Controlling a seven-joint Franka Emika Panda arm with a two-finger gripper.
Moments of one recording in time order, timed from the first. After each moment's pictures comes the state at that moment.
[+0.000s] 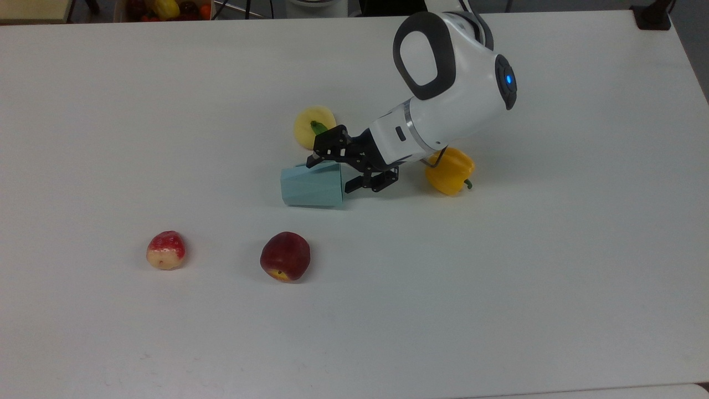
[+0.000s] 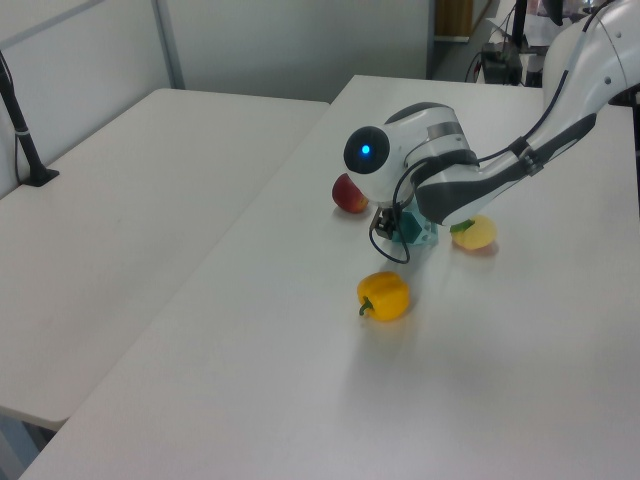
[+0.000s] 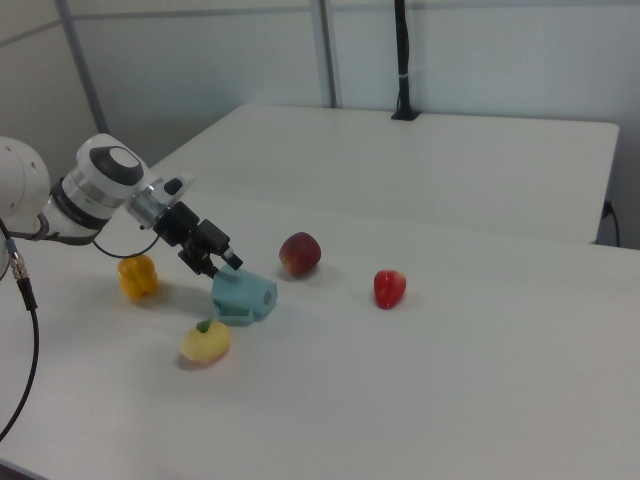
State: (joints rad) arm 0.40 0.65 -0.01 -1.43 -0.78 1.76 0.76
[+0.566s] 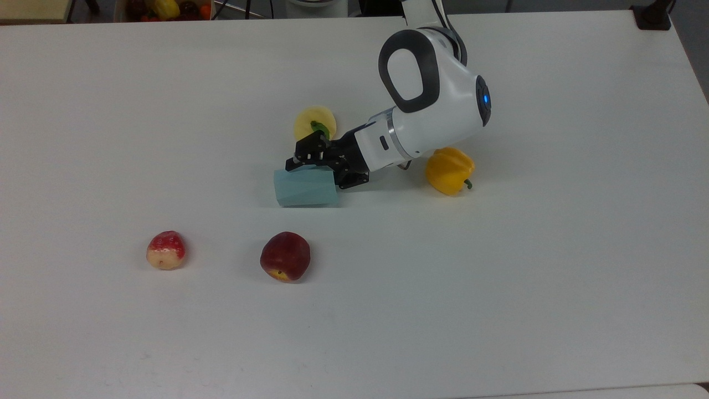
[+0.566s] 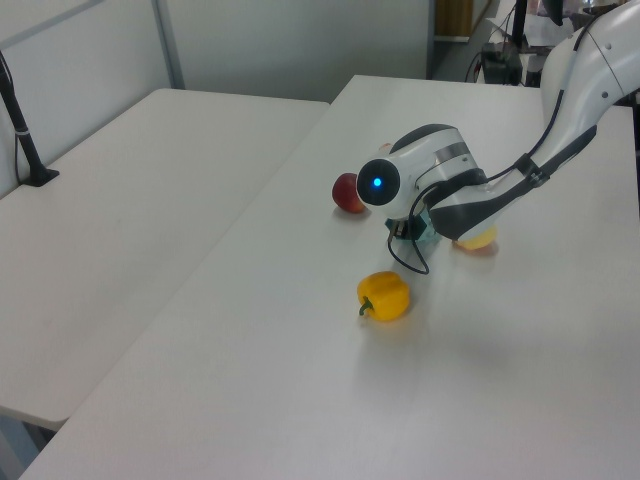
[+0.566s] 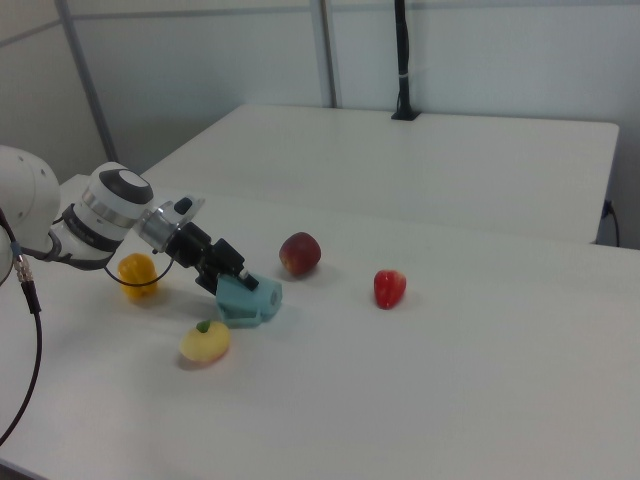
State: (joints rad) arm 0.38 0.65 -0.01 -1.53 -0.90 1.76 0.76
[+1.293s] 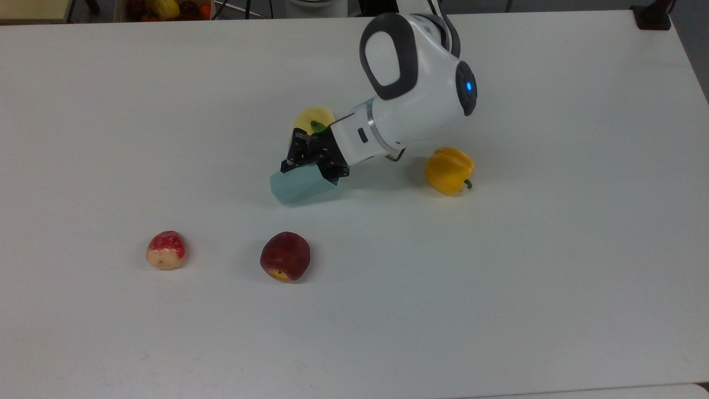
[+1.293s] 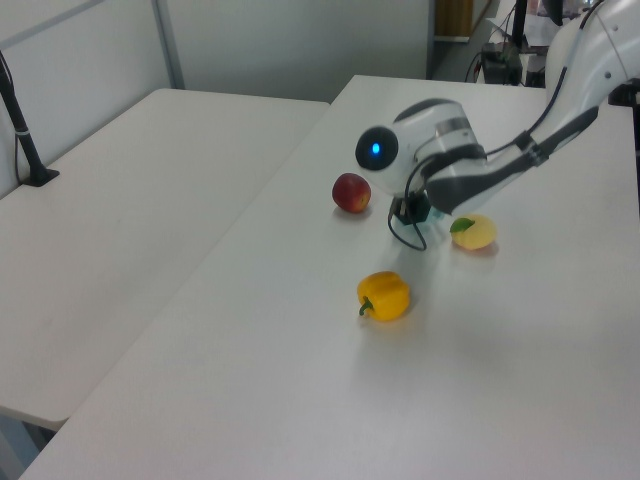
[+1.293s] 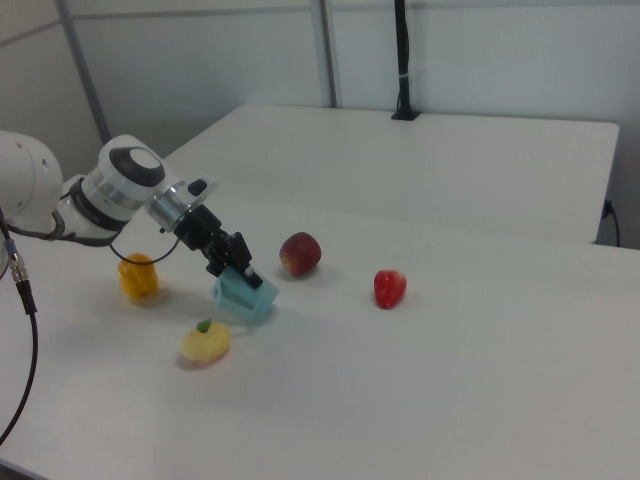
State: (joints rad) arm 0.33 0.59 -0.01 -1.51 -0.81 1.76 0.64
